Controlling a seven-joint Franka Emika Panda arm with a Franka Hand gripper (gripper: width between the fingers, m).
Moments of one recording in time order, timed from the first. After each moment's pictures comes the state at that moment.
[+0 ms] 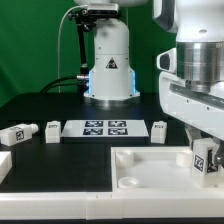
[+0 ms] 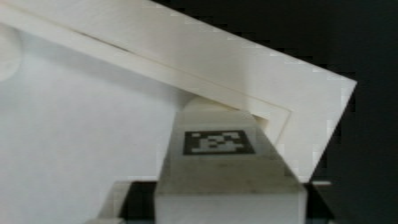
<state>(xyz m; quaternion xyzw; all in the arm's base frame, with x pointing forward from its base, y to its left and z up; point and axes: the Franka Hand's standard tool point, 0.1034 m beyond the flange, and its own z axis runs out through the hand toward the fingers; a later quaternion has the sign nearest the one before) 0.627 0.122 0.070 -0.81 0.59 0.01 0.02</state>
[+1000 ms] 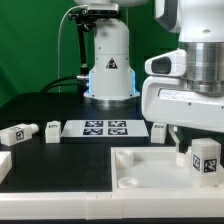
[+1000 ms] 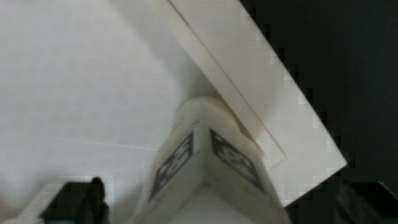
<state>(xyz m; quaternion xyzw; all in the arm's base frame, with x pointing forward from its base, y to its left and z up) 0.627 0.124 0.071 -0.97 0.25 0.00 0.02</state>
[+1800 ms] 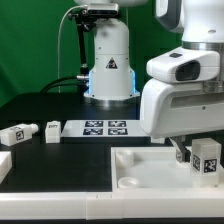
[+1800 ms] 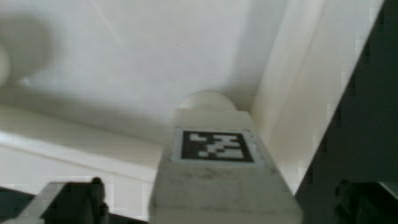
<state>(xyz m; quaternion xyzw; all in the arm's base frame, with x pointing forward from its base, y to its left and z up) 0.625 0.122 0.068 -0.99 -0.17 -0.01 0.01</state>
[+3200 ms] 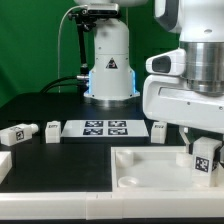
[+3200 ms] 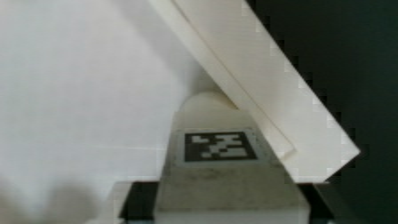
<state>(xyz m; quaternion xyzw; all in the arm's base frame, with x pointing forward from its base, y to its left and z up) 0.625 0.122 0.068 -0.92 0.40 0.00 0.02</state>
